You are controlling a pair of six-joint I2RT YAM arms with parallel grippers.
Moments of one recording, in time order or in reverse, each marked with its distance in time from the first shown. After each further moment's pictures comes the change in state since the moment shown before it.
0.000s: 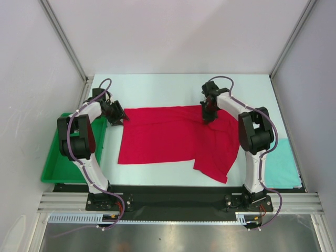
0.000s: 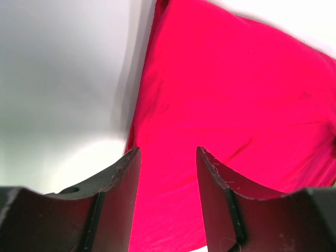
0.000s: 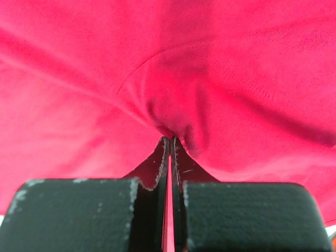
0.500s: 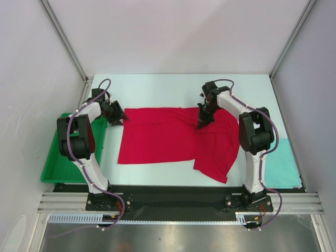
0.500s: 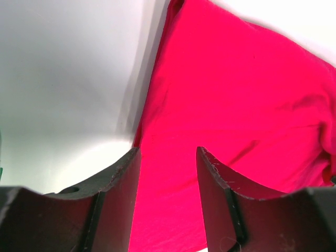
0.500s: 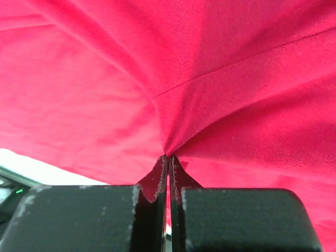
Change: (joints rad) left arm 0.008 0.000 -0.008 0.014 0.000 0.000; right arm 0.004 -0.010 0.034 -0.158 -0.282 0.098
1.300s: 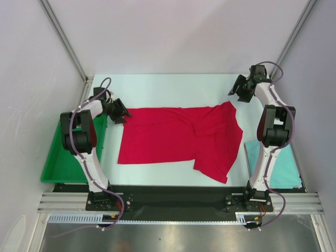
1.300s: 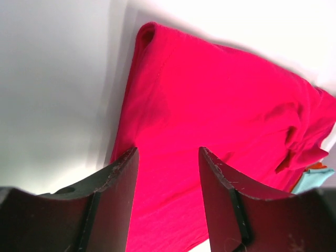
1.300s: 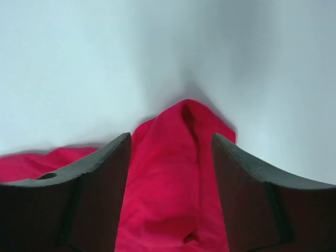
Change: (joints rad) left arm 0.000 0.099 0.080 0.027 0.106 -0.061; right arm -0.438 0.050 0.141 0.358 0.065 0.054
